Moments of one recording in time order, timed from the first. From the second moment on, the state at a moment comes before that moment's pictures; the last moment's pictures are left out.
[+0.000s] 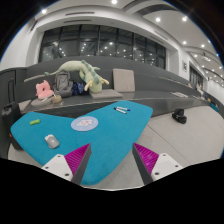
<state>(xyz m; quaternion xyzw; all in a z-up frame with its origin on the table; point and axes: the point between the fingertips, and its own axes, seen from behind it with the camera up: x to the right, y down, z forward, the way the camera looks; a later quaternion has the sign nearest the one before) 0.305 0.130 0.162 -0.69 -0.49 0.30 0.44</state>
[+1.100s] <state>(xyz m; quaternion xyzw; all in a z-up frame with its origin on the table) 0.195 -0.168 0.078 -0.63 -0.59 0.36 0.35</state>
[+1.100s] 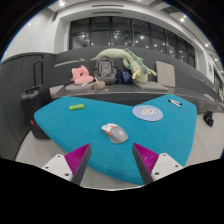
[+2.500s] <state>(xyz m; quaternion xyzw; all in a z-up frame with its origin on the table) -0.010 -0.110 0.038 -0.67 -0.55 0.34 0.36</state>
